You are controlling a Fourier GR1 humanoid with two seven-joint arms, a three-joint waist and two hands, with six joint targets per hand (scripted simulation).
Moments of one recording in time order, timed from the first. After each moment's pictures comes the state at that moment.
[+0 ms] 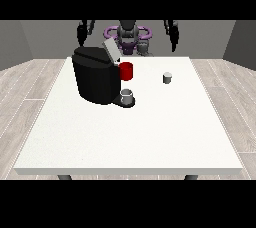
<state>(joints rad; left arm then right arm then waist) 0.01 0.11 0.01 -1.55 -0.03 -0.02 0.02 0.00 -0.07 0.02 -1.62 0.03 -0.03 -0.01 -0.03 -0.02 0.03</state>
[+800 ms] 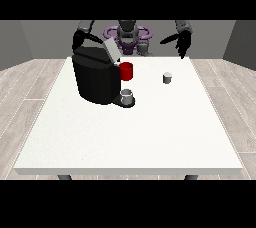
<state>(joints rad) -0.14 0.42 0.04 -1.45 -0.20 -0.21 -0.11 -0.07 -0.08 0.00 -1.55 0.14 -0.14 -0.04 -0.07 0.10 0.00</state>
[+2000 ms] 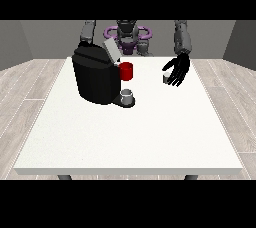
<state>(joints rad) -0.46 0.45 0.00 -0.95 -0.54 -0.10 -0.20 -0.23 -0.02 0.03 -1.43 0.16 -0.16 0.00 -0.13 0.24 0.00</state>
